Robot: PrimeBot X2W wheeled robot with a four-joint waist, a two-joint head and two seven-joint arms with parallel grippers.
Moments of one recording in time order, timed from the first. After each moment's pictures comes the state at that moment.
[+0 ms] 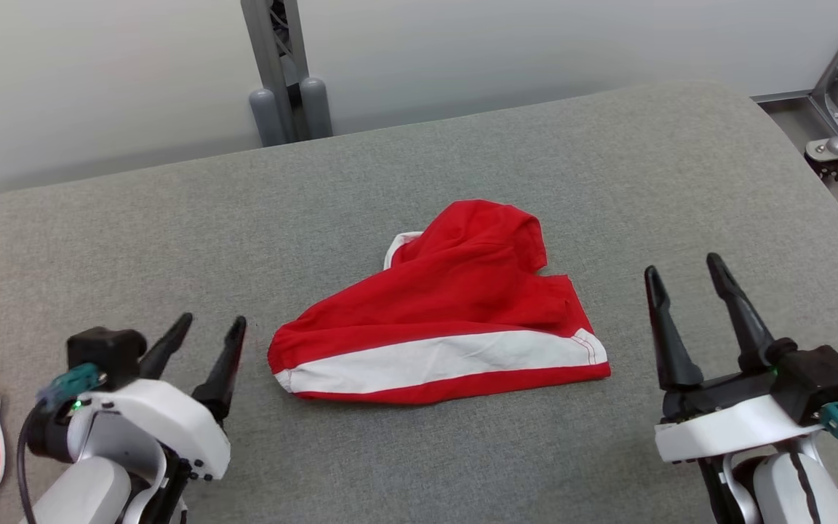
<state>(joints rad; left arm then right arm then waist) -0.26 0.48 -0.53 0.16 -0.79 0.16 0.01 -0.16 -0.05 0.09 0.11 0.13 0.13 -0.26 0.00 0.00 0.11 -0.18</state>
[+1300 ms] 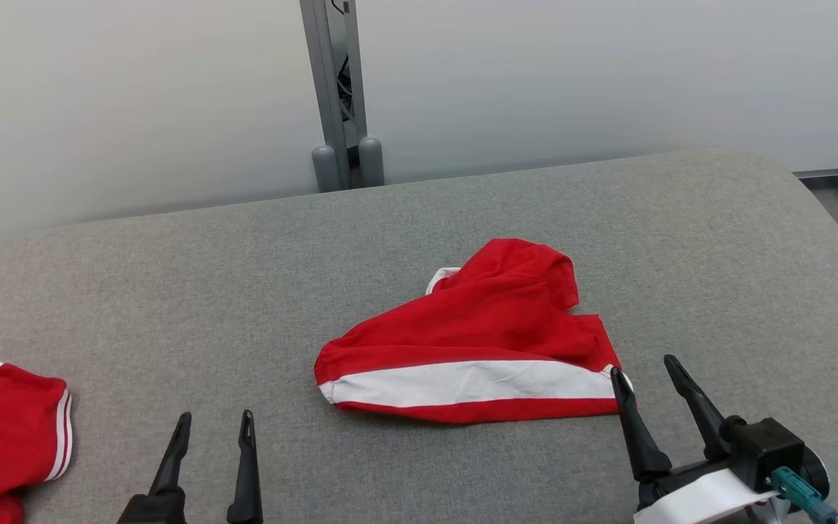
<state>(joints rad) 0.15 0.06 -0.11 0.10 -0.14 0.13 -0.26 -0.04 -0.05 0.17 0.23 0.17 0.13 -0.26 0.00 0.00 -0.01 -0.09</state>
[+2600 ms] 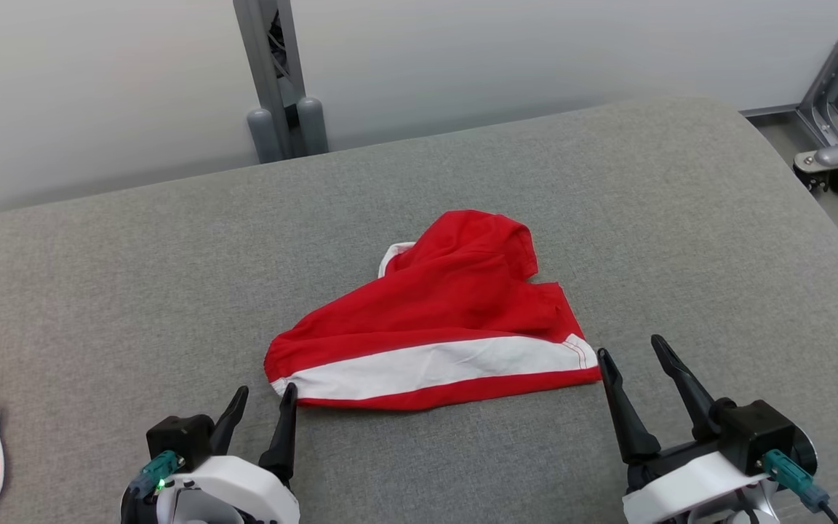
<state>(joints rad) -0.19 0.05 -0.20 0.64 -0.41 -0.08 -0.26 -0.07 -0.05 0.19 0.22 0.18 0.13 -0.26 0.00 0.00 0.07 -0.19</state>
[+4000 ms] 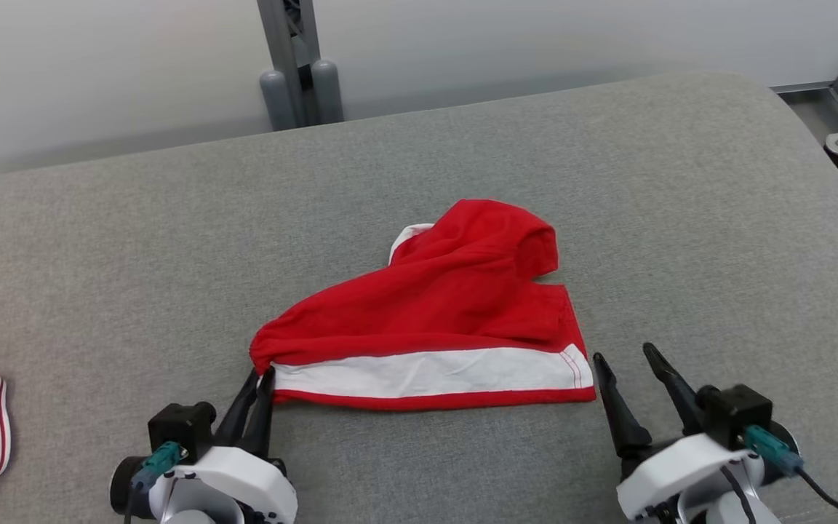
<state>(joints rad) -0.18 0.10 -0.29 0.54 -0.42 0.01 -0.26 -0.15 -0.05 0.20 0.41 0.23 0.13 -0.26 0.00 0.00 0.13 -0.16</state>
